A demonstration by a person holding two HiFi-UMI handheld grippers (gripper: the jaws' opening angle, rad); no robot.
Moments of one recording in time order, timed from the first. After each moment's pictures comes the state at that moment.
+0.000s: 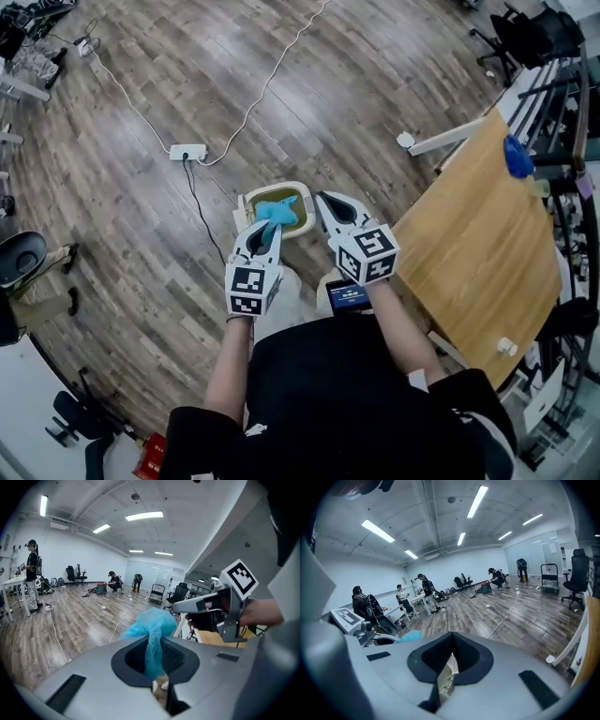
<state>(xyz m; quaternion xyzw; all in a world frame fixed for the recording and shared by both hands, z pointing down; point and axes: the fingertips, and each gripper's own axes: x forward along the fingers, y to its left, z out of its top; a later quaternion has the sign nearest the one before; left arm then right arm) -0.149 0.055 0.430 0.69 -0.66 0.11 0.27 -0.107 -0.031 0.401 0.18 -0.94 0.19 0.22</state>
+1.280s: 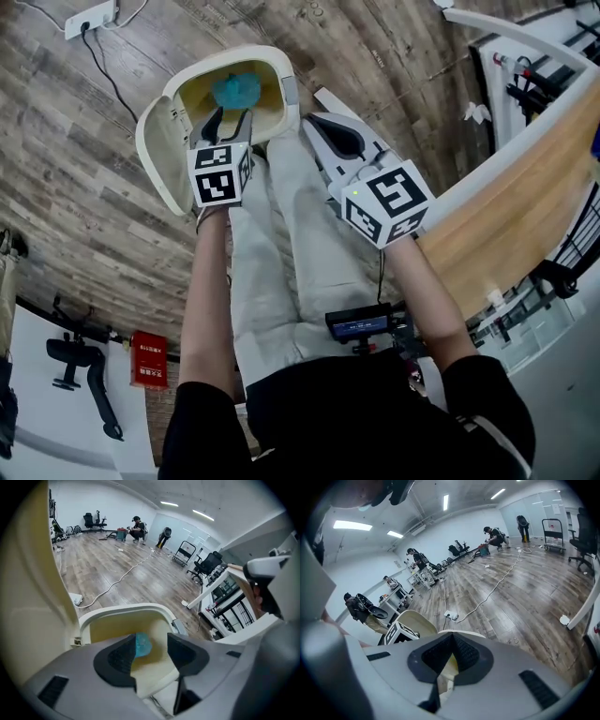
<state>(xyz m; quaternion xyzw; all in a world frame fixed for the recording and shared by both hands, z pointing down) -0.148 0.021 0.875 0.56 -0.61 0.17 0.54 -0.092 -0.060 0.718 0.12 -0.87 0.30 0.37</state>
